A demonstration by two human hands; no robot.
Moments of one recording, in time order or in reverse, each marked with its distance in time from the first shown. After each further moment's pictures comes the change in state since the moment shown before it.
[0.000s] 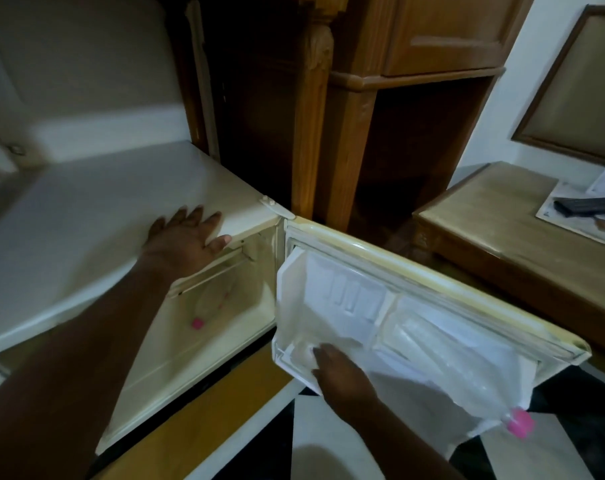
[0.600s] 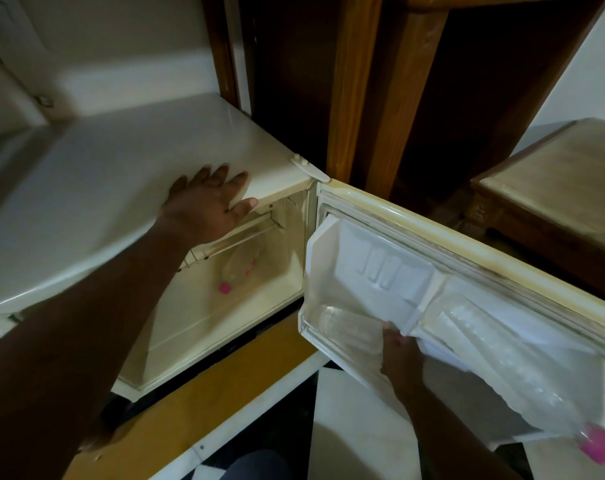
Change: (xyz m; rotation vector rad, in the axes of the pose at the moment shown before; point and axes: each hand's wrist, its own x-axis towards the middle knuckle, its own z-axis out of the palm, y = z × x) left_hand 0.000 -0.002 0.002 0.019 0.006 0.033; right_hand 0.018 0.051 0.032 0.859 0.216 0.957
